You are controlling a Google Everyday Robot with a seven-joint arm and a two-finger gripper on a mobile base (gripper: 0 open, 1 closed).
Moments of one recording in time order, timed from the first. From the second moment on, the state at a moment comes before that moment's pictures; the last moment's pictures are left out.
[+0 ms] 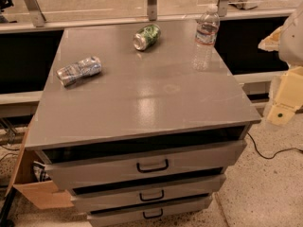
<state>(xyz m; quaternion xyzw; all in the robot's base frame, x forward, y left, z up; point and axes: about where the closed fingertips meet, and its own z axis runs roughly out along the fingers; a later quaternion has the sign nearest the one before) 0.438 -0.217 0.976 -0.60 0.78 -0.03 0.16</state>
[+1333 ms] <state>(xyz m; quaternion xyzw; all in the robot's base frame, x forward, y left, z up) 0.518 -0.025 0.993 -0.70 0.67 0.02 0.24</state>
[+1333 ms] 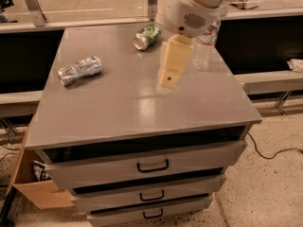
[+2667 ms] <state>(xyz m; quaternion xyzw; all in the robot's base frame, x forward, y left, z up) 0.574 0.078 0.982 -0.72 0.62 0.08 0.30</state>
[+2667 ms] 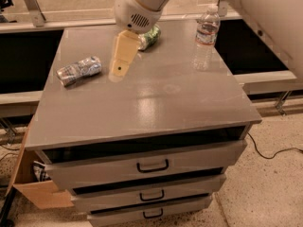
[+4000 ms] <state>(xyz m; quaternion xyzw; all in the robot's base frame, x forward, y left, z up) 0.695 0.175 0.914 -0.71 0.64 0.09 0.28</state>
